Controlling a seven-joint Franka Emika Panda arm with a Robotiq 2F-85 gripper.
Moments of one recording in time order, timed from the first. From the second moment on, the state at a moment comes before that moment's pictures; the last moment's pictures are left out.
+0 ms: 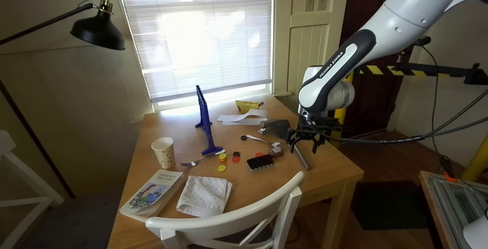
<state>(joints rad) -0.17 0.39 -0.15 -2.23 0.38 2.59 0.43</state>
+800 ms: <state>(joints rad) -0.15 0.54 -0.17 -2.13 0.38 2.72 0.44</state>
